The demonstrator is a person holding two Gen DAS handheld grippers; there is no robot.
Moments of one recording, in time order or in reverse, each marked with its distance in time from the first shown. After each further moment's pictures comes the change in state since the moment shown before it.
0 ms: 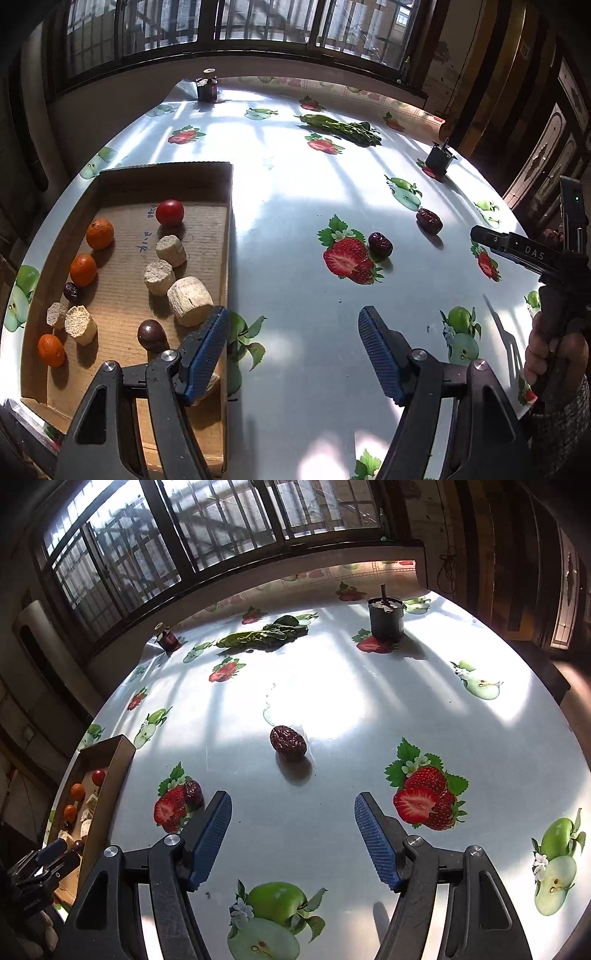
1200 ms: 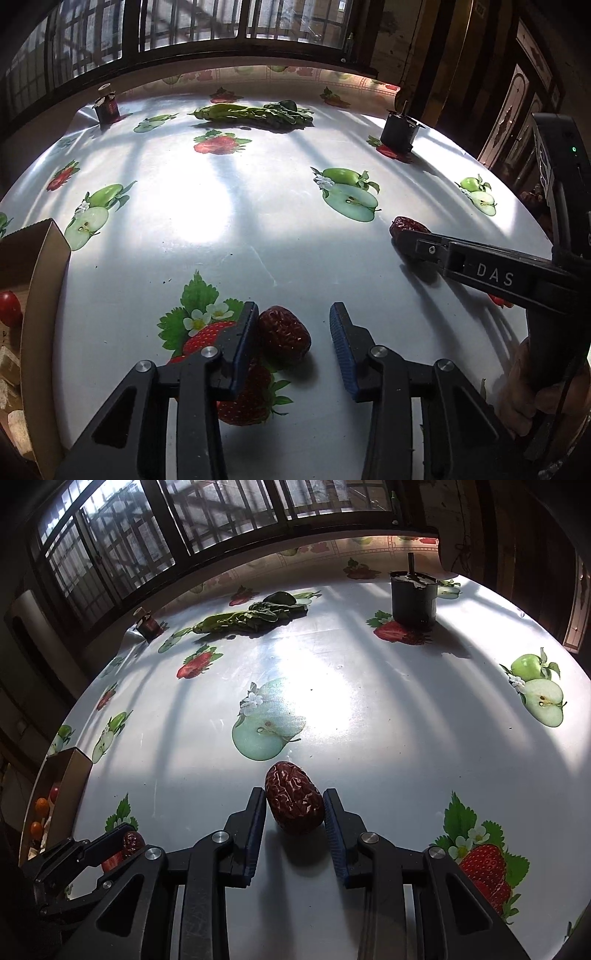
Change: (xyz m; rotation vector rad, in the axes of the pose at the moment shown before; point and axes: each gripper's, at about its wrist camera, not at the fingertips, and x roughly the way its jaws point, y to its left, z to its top) left arm 0.130 -0.095 0.046 0.176 -0.003 -0.086; right arm 0.083 -0.011 0.025 -0.019 0.033 0.017
